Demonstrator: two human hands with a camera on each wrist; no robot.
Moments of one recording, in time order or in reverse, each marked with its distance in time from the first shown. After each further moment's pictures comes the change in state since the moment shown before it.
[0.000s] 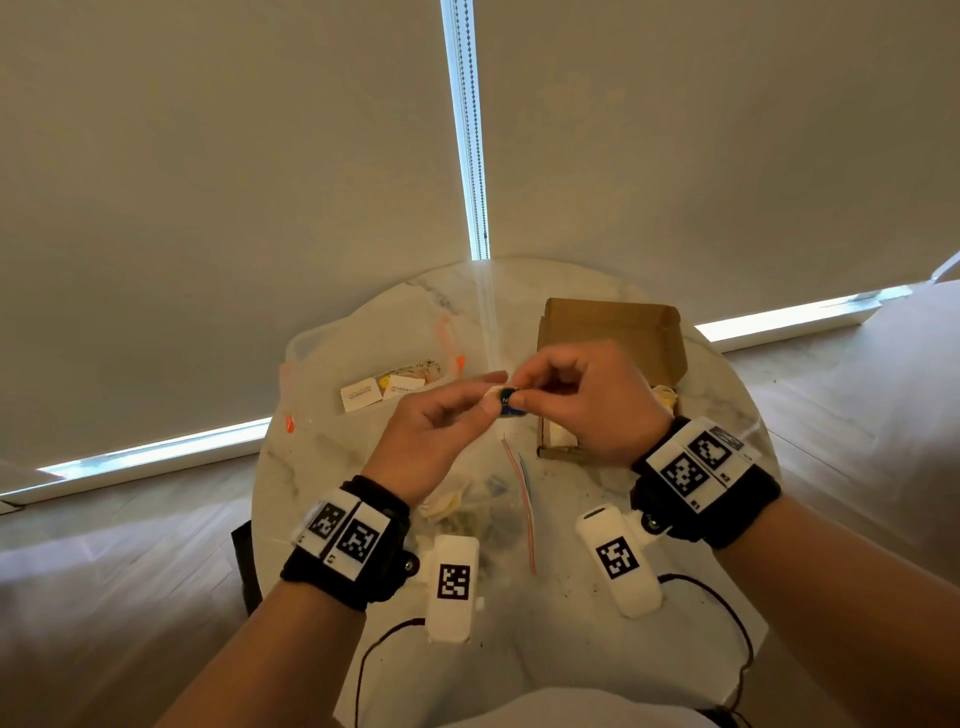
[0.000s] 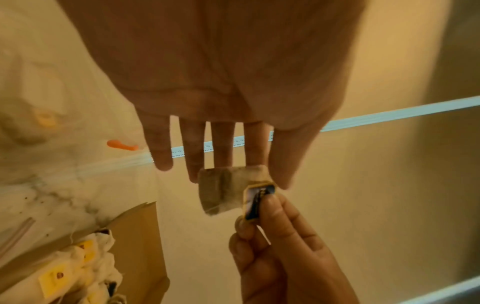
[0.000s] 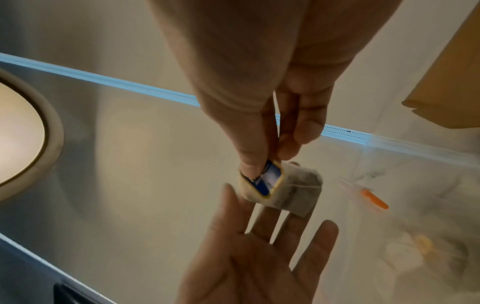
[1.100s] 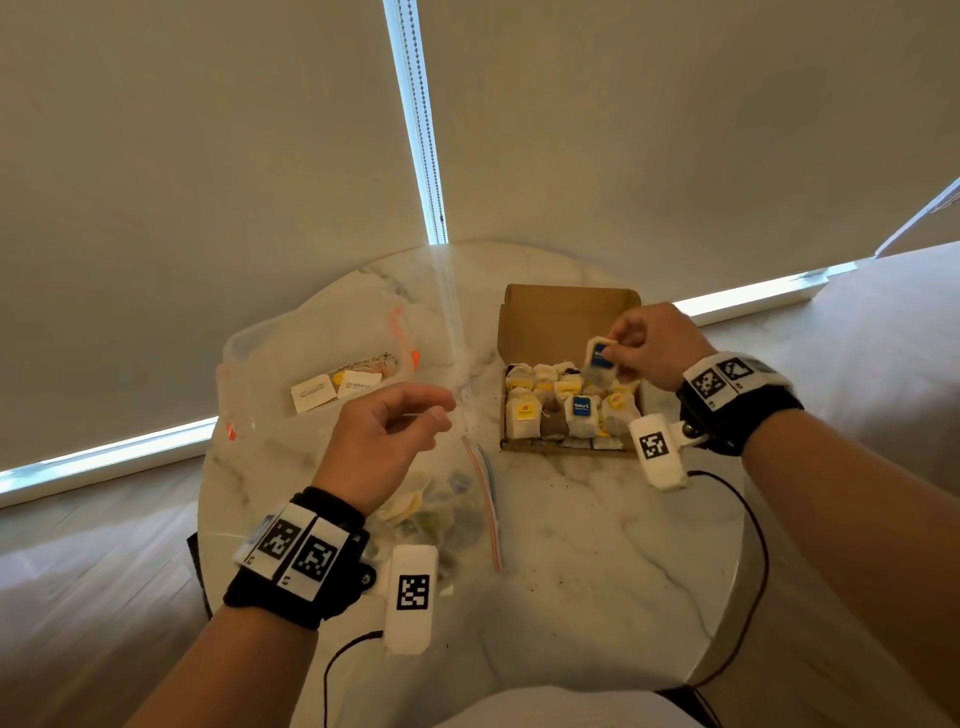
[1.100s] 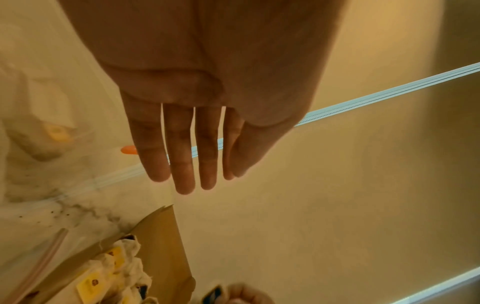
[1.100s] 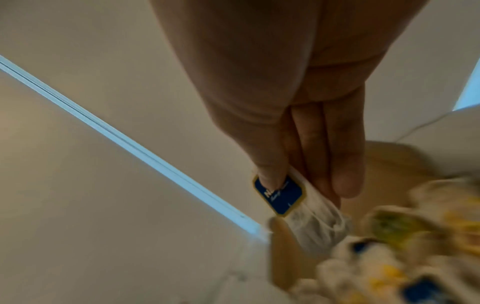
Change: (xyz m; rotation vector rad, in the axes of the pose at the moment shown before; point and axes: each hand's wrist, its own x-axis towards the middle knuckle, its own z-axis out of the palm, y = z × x) left_hand 0.012 -0.020 0.000 0.101 0.119 -0.112; right_hand 0.022 0.102 -0.103 -0.328 0.091 0.528
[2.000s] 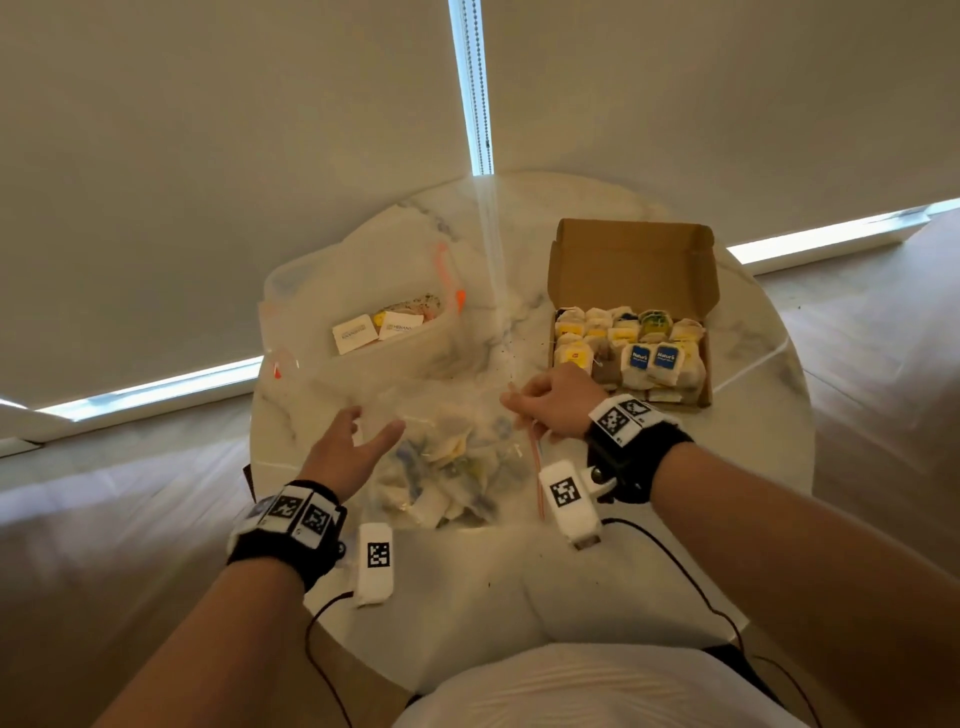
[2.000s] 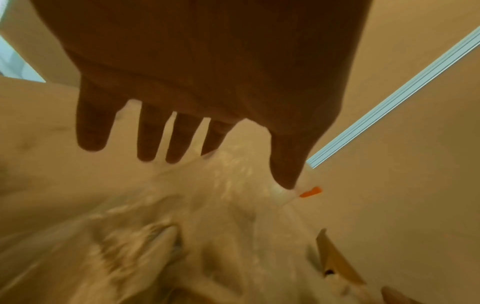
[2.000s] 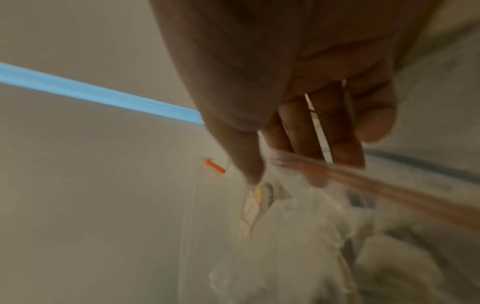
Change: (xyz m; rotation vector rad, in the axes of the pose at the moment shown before) left_hand -0.011 -0.114 -0.085 0.498 0.116 -0.551; right_hand -0.035 -0.032 0.164 0.159 -0.431 0.154
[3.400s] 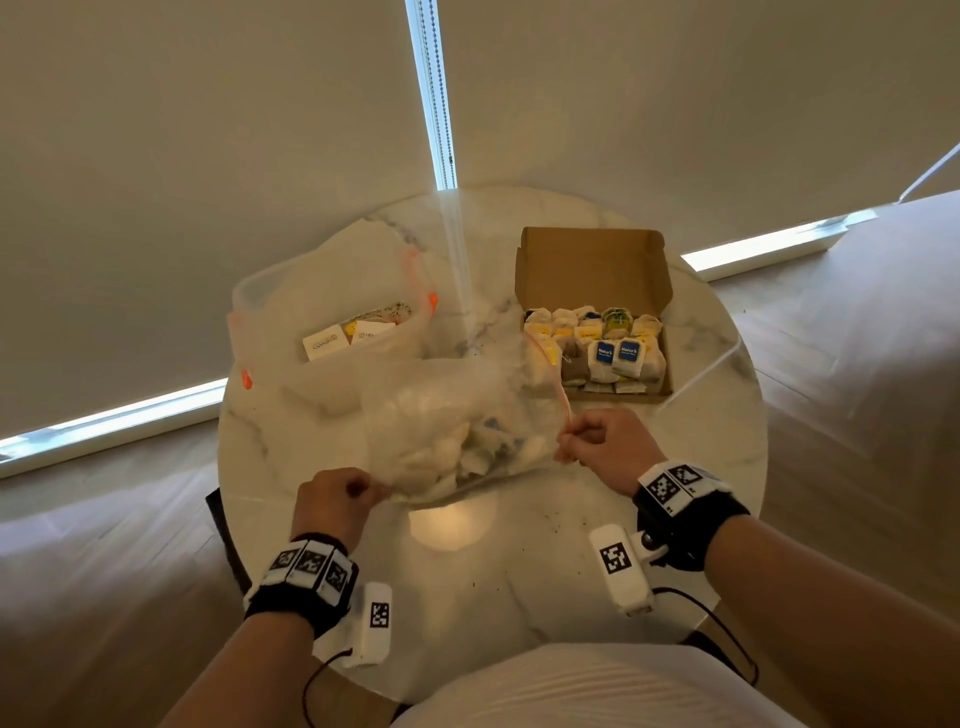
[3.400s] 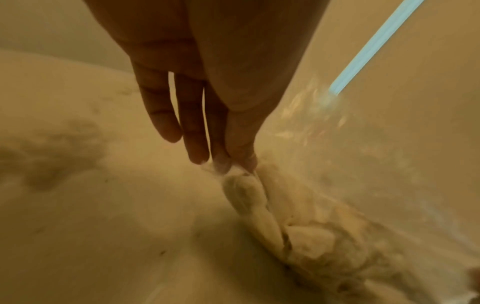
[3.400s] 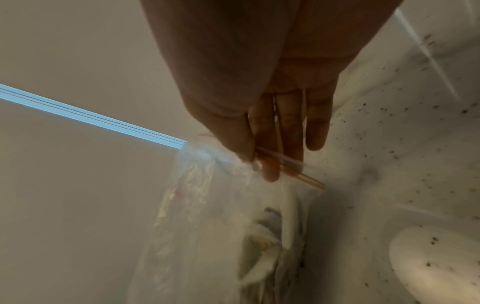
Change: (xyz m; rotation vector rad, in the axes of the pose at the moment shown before) left_hand -0.013 -0.044 0.037 0.242 0.096 0.164; right_hand -0.055 0.087 -0.003 0.138 0.269 -0.062
